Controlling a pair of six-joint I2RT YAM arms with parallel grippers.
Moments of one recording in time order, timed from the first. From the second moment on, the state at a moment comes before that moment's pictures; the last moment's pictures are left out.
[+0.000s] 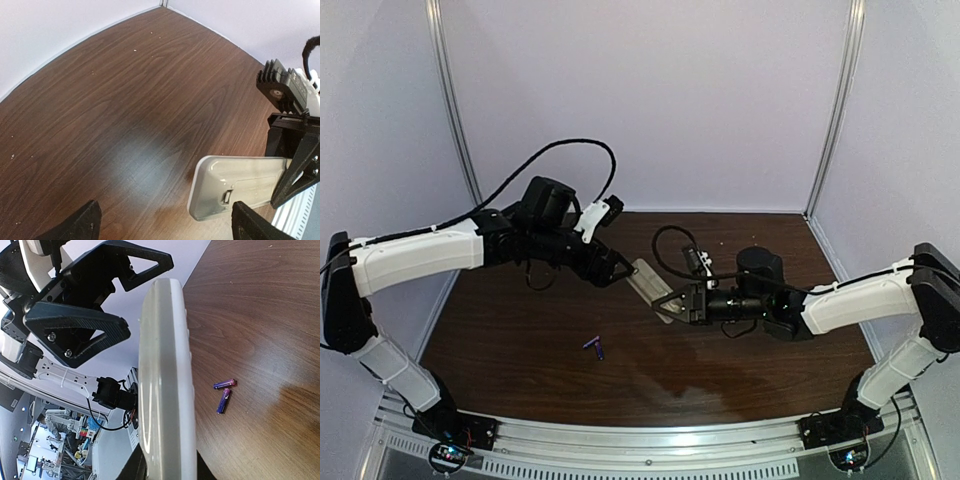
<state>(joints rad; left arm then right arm) -0.79 1.52 1.21 -0.34 0.22 -0.05 0.87 1.51 0.67 0.60 -0.50 0.89</state>
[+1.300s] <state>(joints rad) -0.80 1.57 1.24 -0.35 0.21 0.00 0.88 1.54 0.67 0.62 -0.52 0.93</state>
